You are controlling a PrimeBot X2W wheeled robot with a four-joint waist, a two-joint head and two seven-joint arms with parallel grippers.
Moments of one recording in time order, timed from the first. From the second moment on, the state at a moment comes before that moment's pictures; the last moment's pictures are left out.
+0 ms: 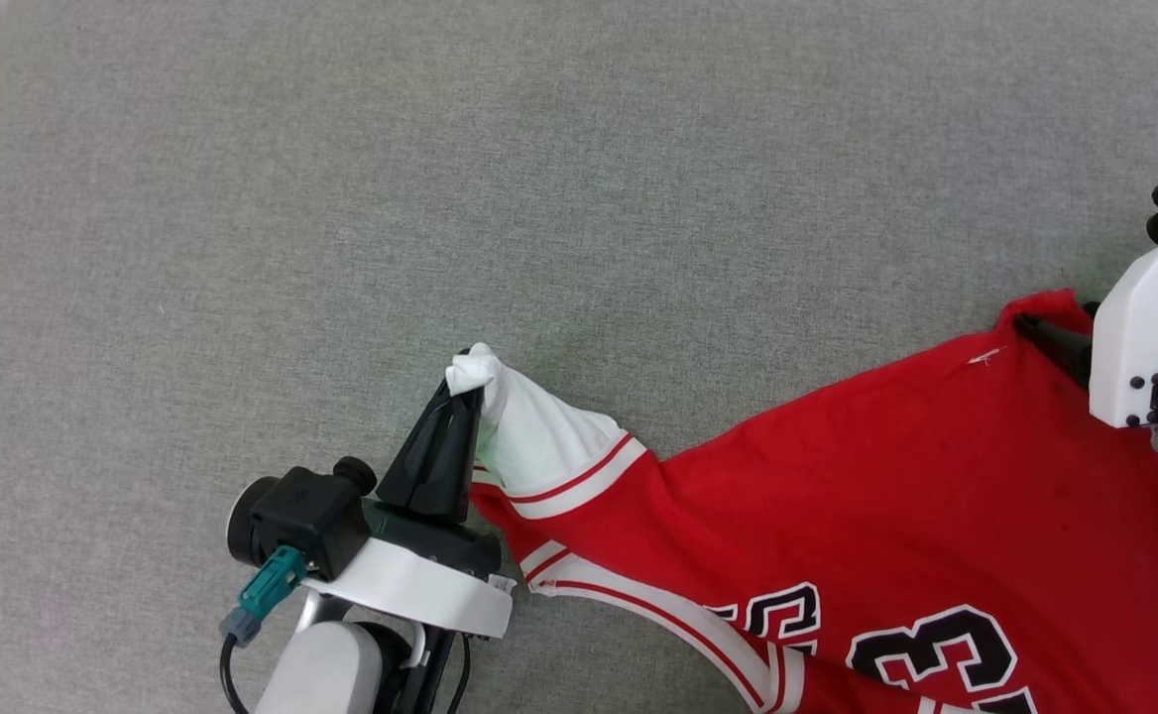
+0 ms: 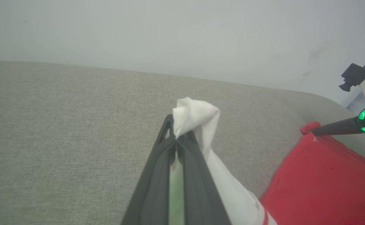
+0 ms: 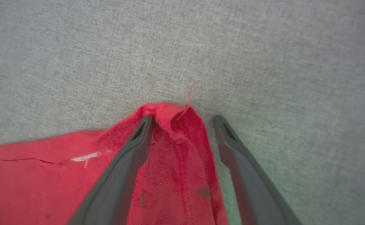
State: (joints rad) left arm -0.17 0.07 -0.23 0.02 -0.27 -0.13 -0.26; right arm -0.63 -0.48 0.22 0.44 0.57 0.13 0.78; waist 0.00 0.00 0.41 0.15
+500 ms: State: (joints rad) left arm -0.18 0.12 -0.22 0.06 -0.27 -0.13 -0.26; right arm -0.65 -0.50 0.32 0.42 0.62 0.13 0.70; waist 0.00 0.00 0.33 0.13
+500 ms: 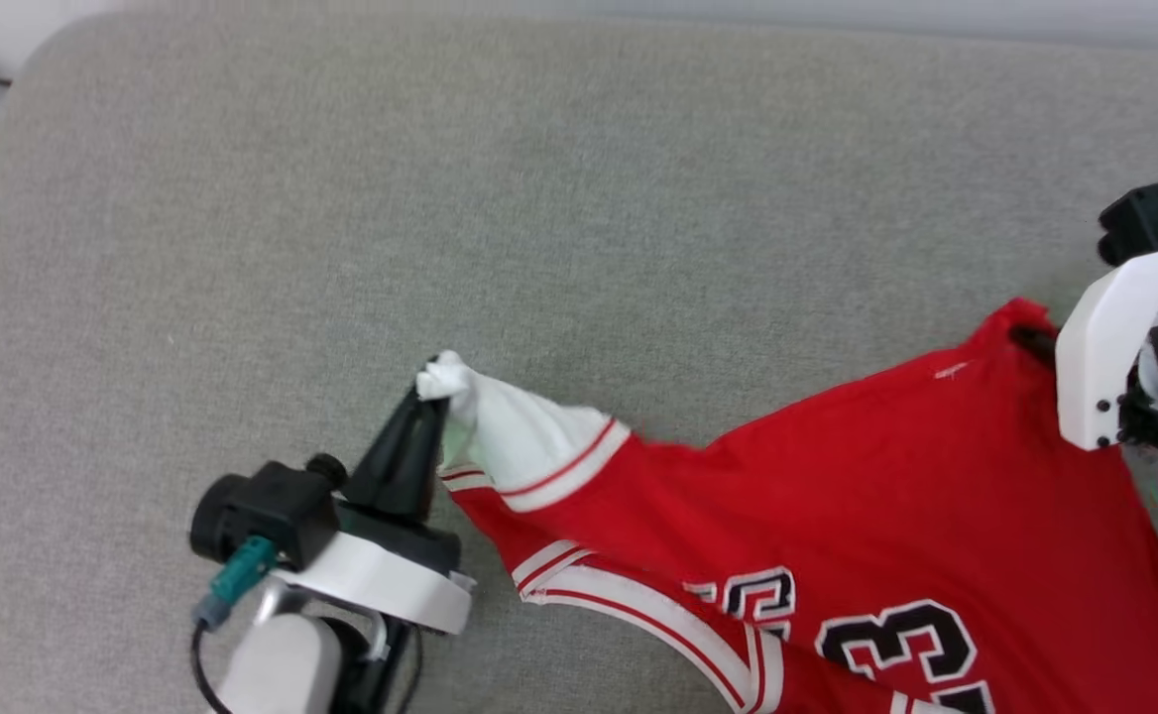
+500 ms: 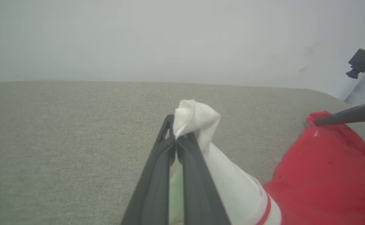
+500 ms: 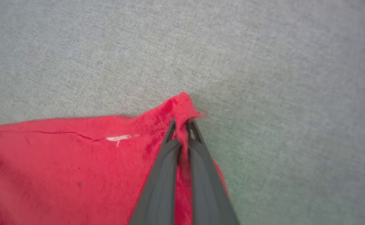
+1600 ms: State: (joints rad) left arm -1.18 0.33 -0.13 0.56 -0.33 -0.12 -0.18; right arm -1.16 -0.36 0.14 0.55 0.25 0.13 0.22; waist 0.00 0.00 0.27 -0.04
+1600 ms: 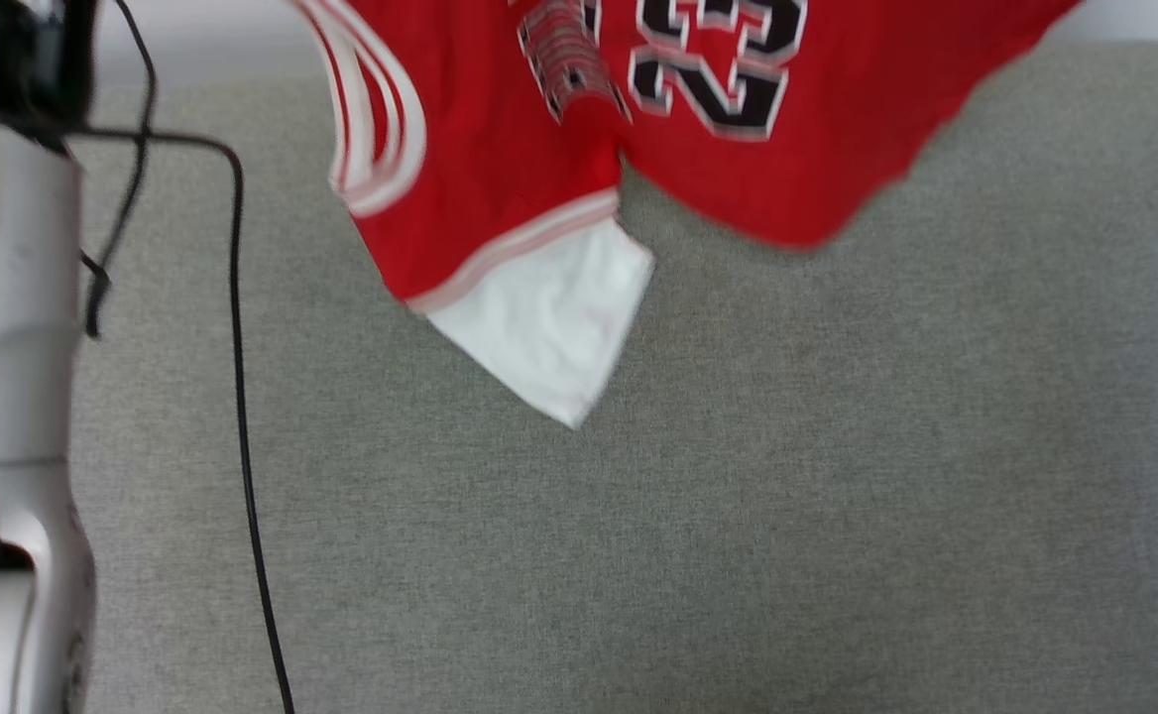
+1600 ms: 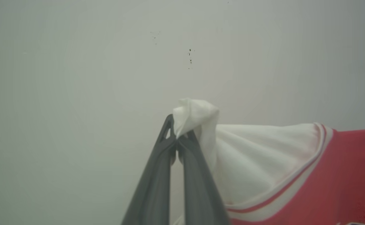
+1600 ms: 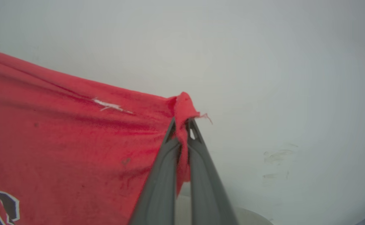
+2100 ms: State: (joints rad) left arm -1.61 0.40 -0.18 0.80 -0.29 -0.12 -0.14; right arm -1.57 -0.29 0.11 0.75 0.17 0.13 0.06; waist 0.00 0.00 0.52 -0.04
